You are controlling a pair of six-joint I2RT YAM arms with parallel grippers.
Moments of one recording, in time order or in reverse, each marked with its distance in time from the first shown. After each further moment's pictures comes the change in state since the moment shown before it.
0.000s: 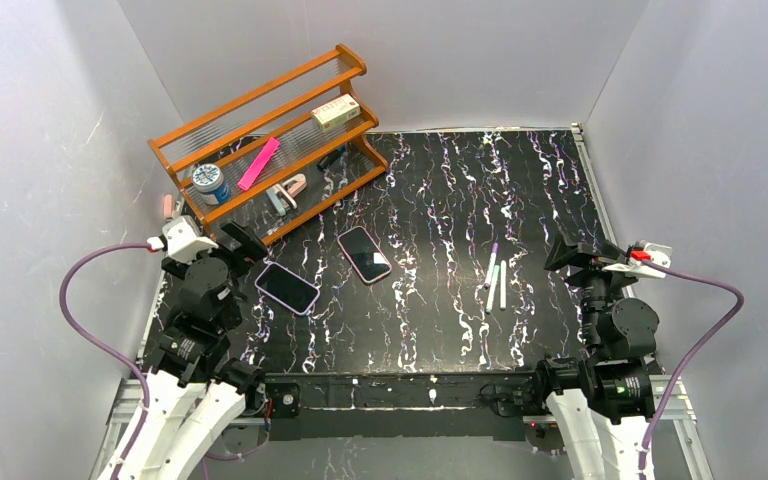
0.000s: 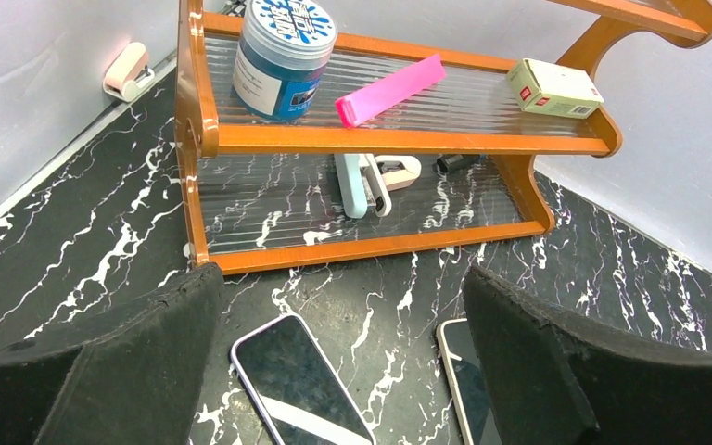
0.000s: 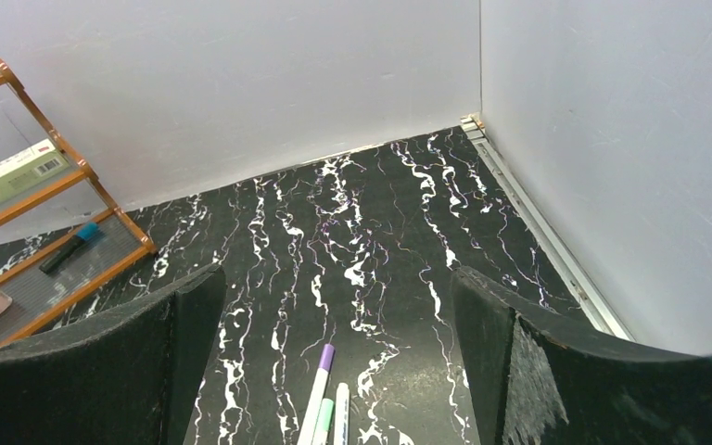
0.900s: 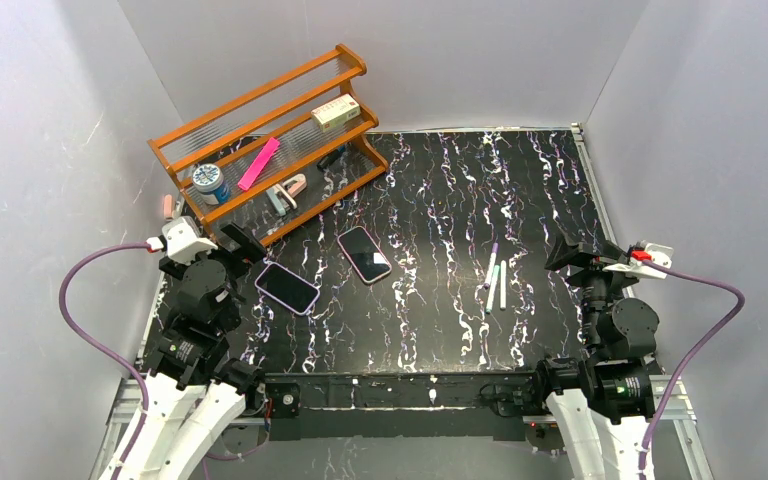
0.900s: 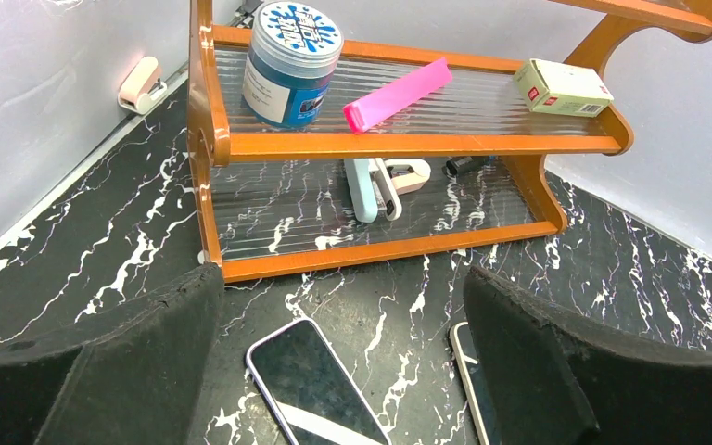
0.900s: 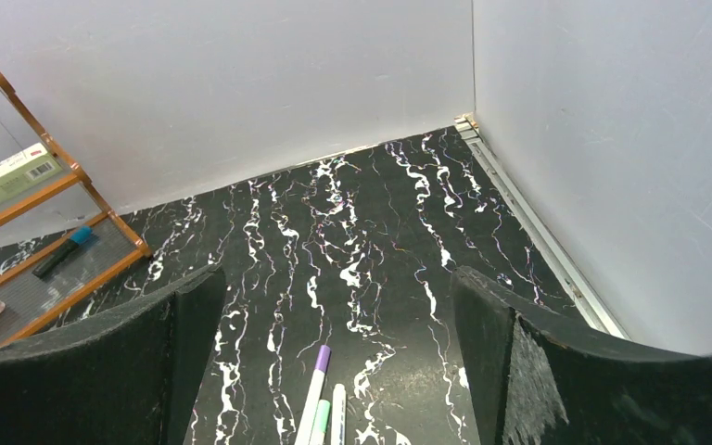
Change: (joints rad) left arm 0.000 -0.011 0.000 0.000 -0.006 0.043; right arm 0.000 0.000 0.000 -0.001 0.012 0.000
